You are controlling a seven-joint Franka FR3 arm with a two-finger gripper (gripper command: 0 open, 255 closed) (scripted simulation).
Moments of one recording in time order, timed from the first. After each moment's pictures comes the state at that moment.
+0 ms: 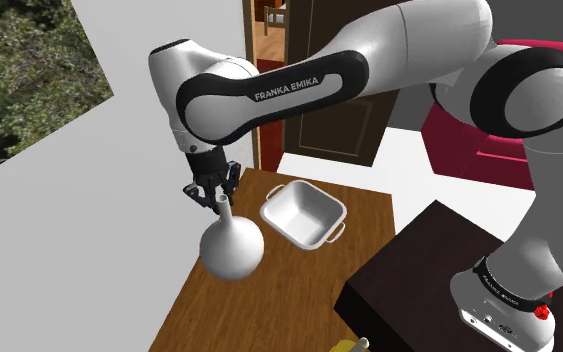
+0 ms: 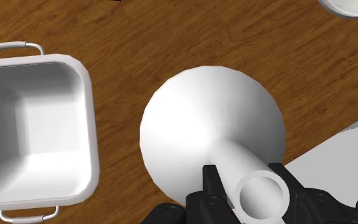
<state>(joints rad) 0.40 0.67 0.42 -1.25 -0.15 1.73 0.66</state>
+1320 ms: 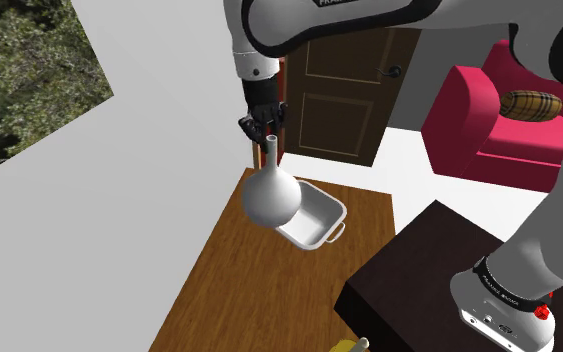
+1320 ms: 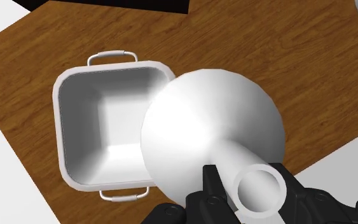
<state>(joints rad) 0.15 0.36 0.40 -1.46 -0.07 1.63 0.42</state>
